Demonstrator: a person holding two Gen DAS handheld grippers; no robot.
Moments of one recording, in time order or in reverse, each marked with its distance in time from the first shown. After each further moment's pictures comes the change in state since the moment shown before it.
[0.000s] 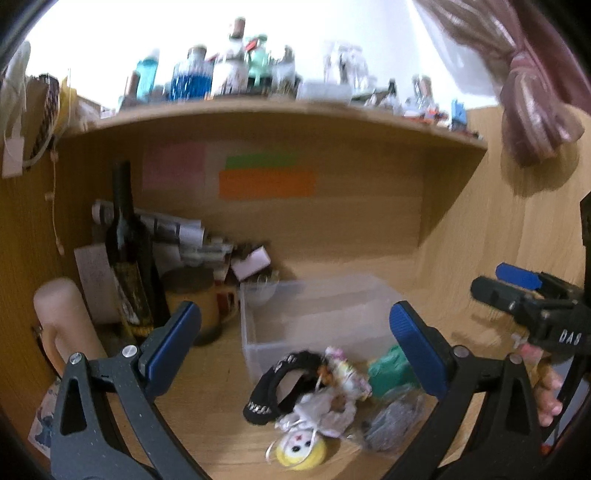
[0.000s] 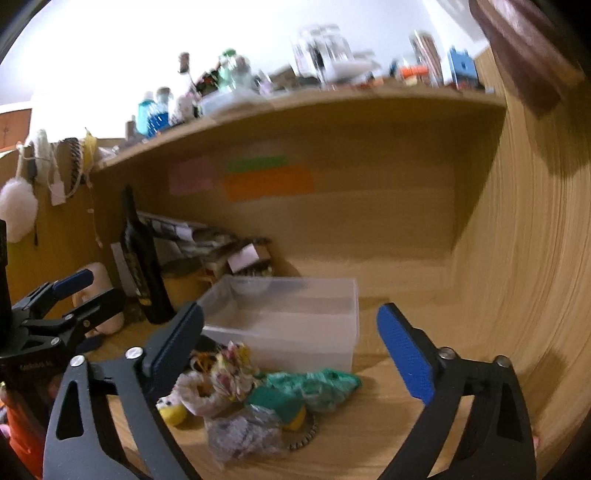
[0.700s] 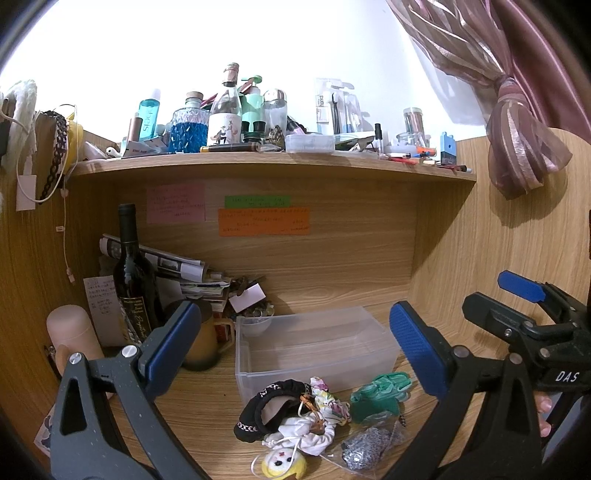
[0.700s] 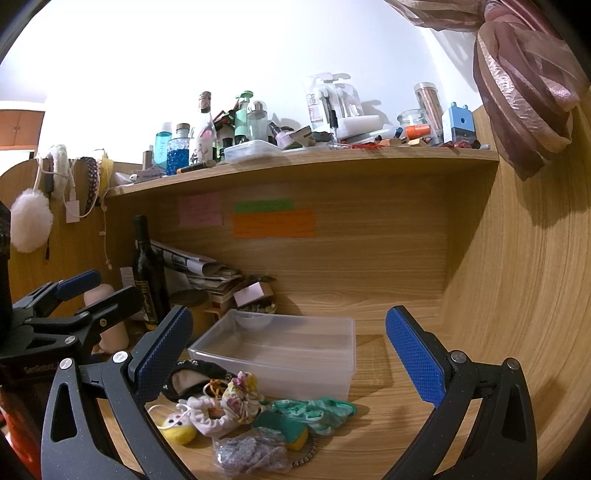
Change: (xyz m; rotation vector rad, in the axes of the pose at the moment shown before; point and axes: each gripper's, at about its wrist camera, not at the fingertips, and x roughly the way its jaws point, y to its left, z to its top) left arm -0.038 -0.020 0.028 0.011 -0.126 0.013; right arm -0.038 0.023 0.015 -0.059 -0.160 -0.021
